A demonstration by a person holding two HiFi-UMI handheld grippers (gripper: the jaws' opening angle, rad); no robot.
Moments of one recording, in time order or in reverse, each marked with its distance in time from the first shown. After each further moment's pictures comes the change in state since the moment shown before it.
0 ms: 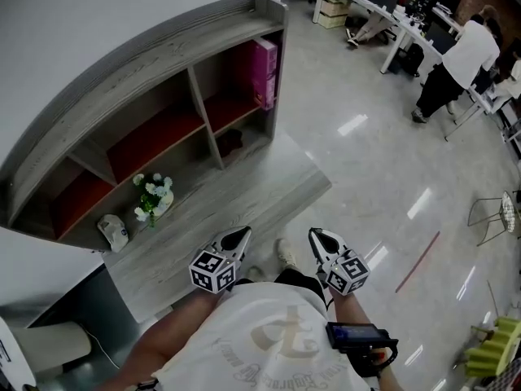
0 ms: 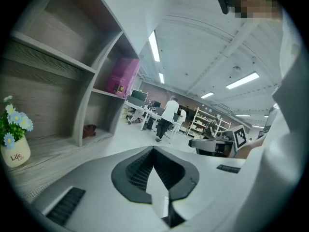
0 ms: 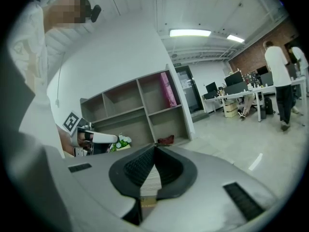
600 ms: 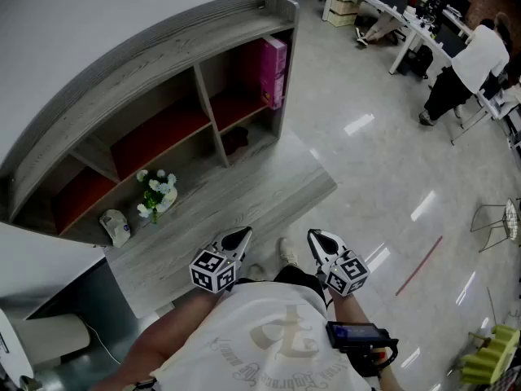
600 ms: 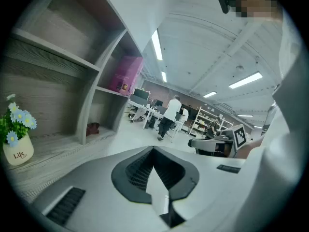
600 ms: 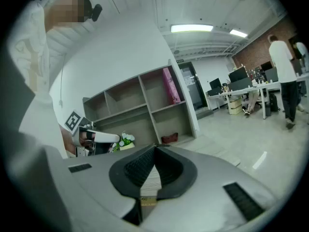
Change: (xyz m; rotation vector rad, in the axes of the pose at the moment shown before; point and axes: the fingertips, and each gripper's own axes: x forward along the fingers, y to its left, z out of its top) left arm 0.001 0.010 -0.004 -0.016 0.018 0.022; right arm 0.016 0.003 -0.005 0.002 0.031 0.047
